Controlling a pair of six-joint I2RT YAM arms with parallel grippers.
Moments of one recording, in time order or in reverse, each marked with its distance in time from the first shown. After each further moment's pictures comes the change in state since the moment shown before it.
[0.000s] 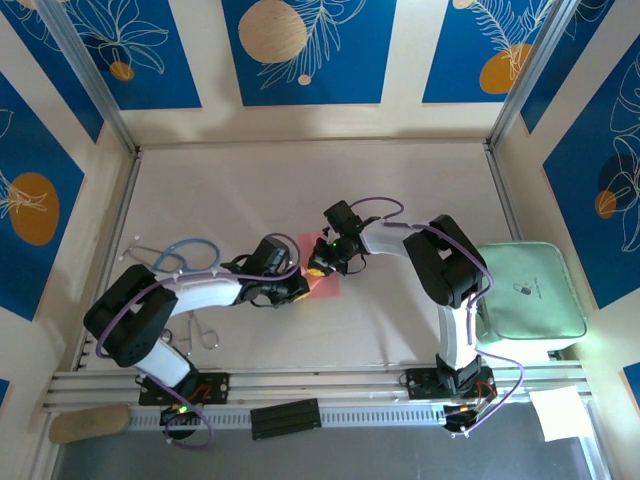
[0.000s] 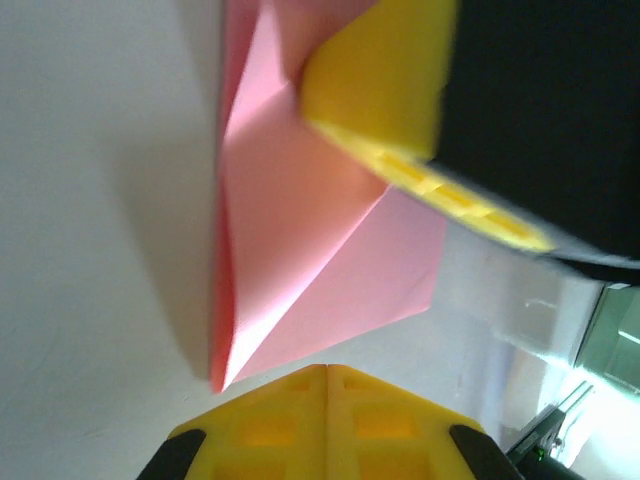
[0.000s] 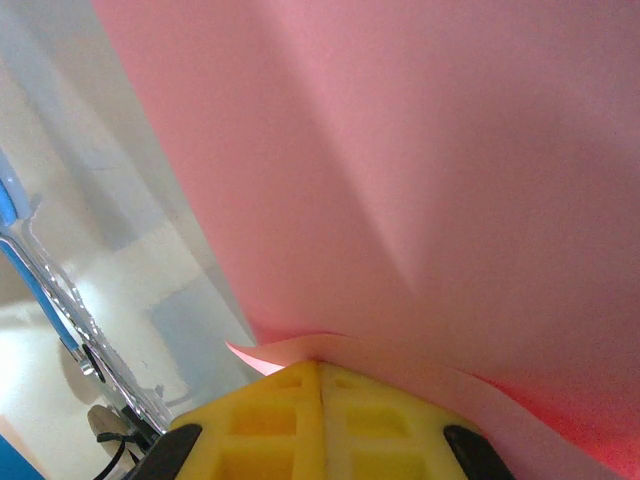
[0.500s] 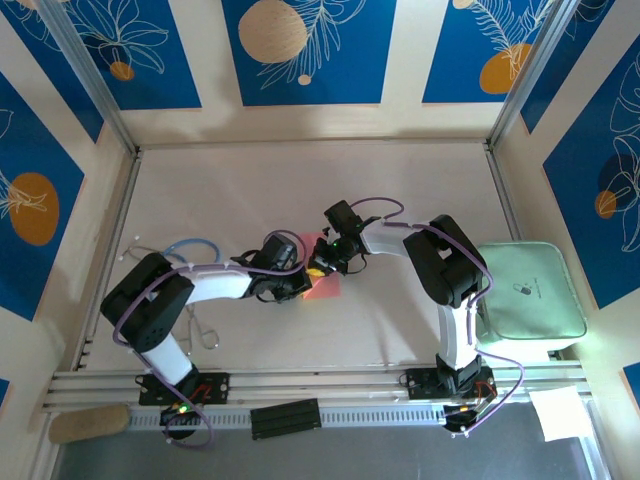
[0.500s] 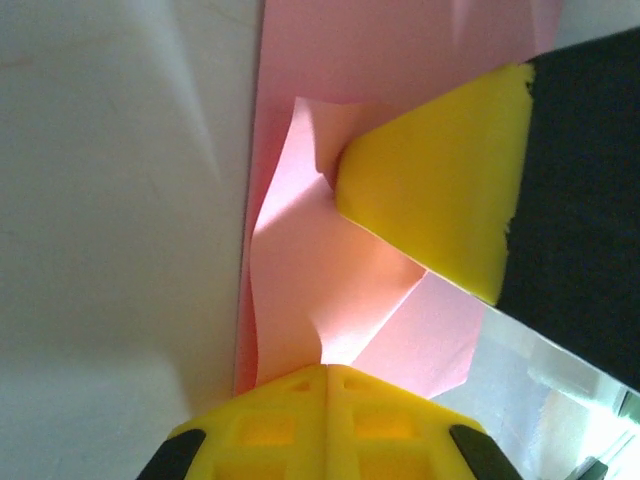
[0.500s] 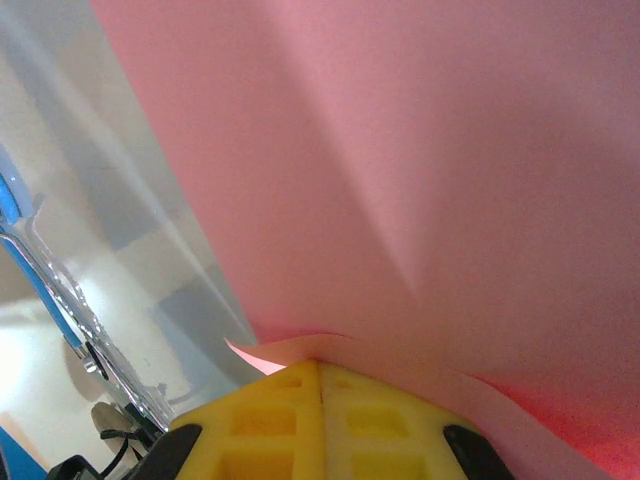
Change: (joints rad) left arm 0.000 0.112 0.060 -0.006 -0.052 0.018; right arm -0.004 0.002 -0.001 0.004 -0.009 0.000
